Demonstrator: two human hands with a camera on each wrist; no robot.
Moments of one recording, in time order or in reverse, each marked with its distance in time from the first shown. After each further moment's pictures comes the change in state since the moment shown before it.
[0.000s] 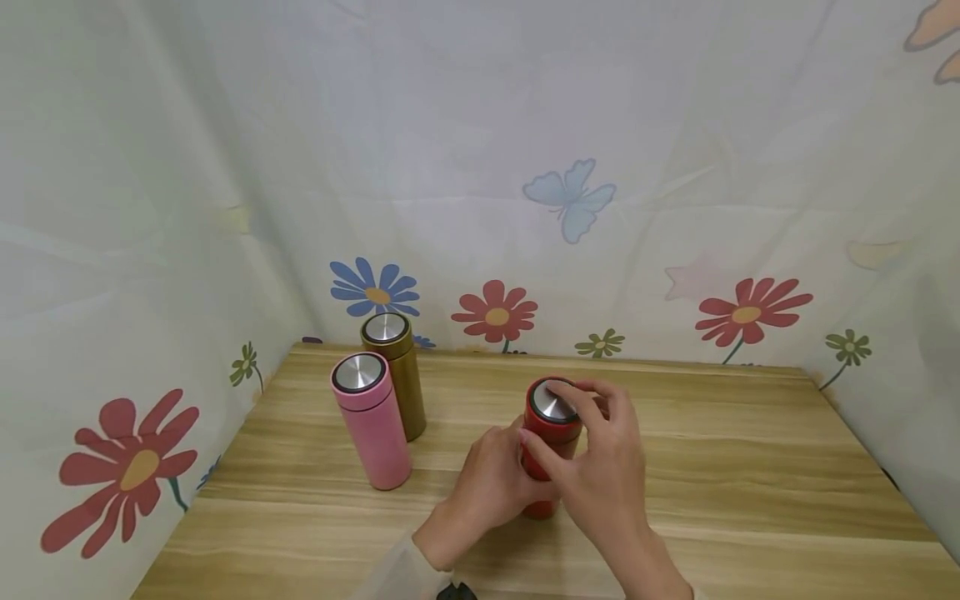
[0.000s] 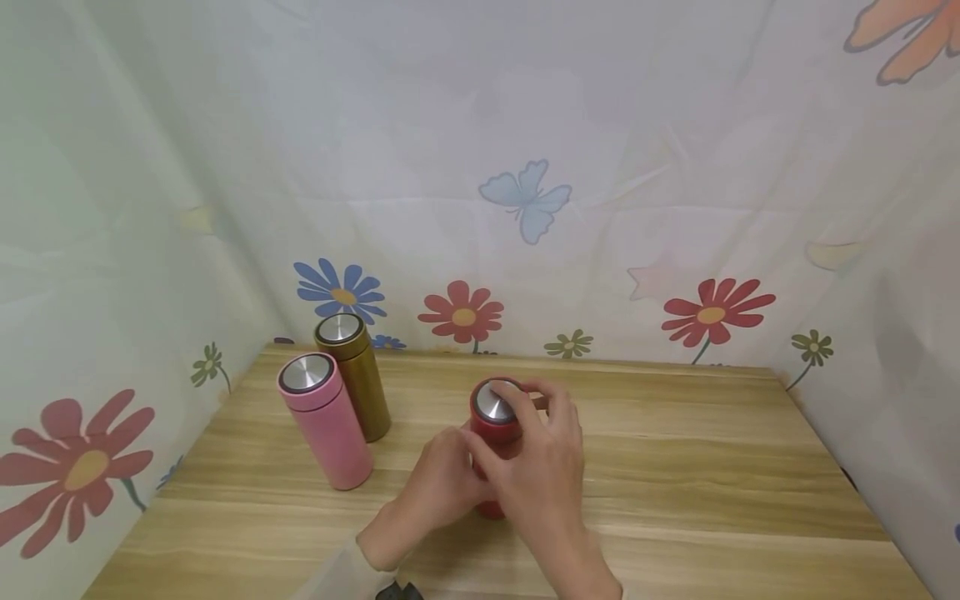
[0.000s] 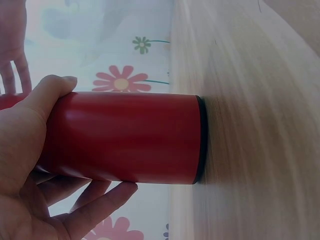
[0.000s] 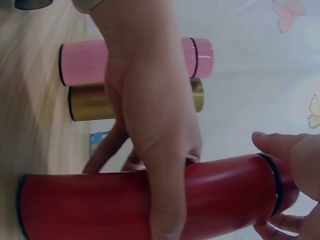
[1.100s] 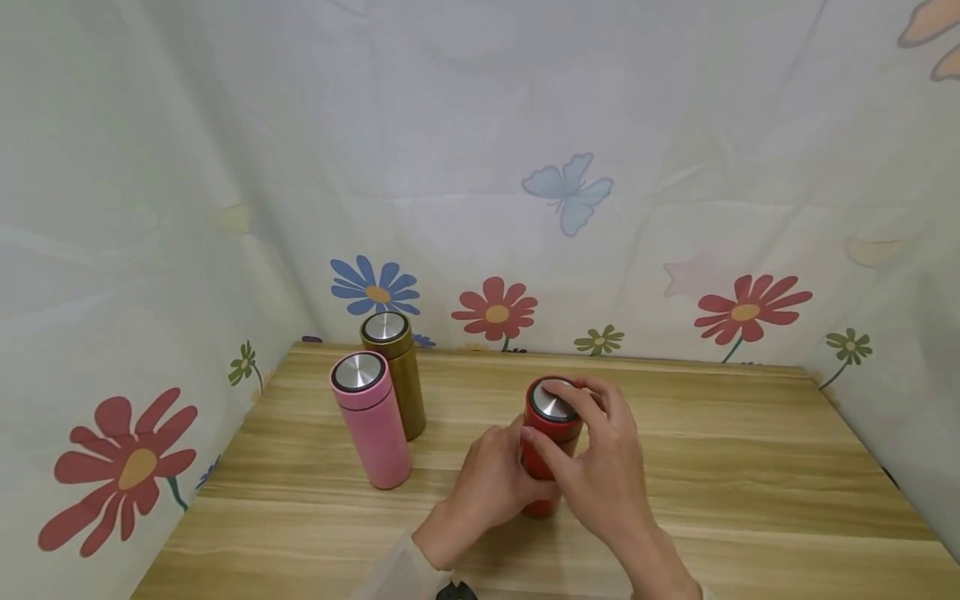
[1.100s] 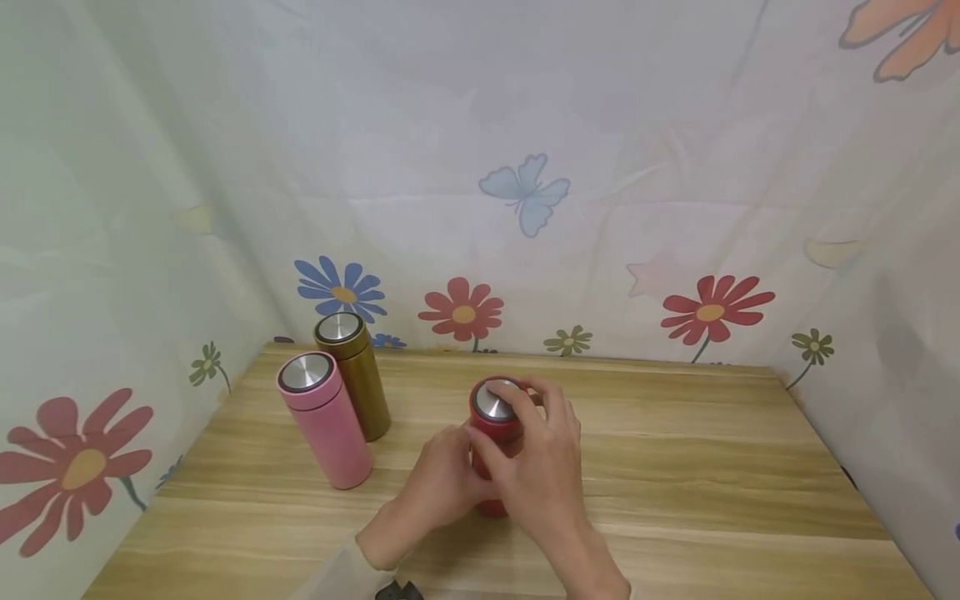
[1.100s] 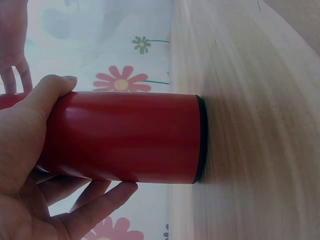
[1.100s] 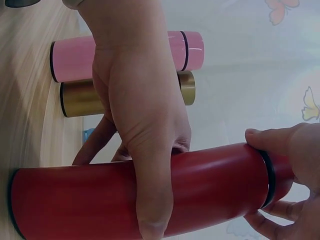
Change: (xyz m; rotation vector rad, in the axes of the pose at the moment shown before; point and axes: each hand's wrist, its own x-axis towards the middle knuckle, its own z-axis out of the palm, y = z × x) left_hand 0.000 0.000 -0.002 -0.050 -0.029 -0.004; right_hand 0.003 -0.001 -0.008 0.097 -0.119 0.050
